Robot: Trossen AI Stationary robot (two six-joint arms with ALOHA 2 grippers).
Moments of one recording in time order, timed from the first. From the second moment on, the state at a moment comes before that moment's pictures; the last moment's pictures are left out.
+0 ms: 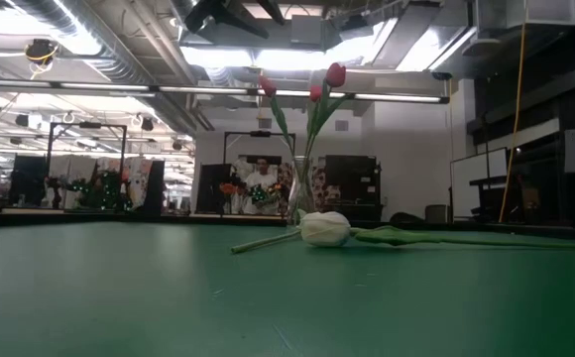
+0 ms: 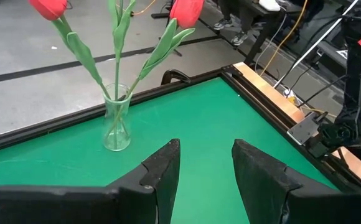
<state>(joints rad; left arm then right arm) -0.05 1.46 1.38 -0.51 -0.72 -0.75 1.10 0.74 0.01 1.21 0.36 -0.16</state>
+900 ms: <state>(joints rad) -0.05 1.46 1.38 -0.51 -0.72 -0.73 1.08 0.92 0.01 1.35 0.36 -0.15</state>
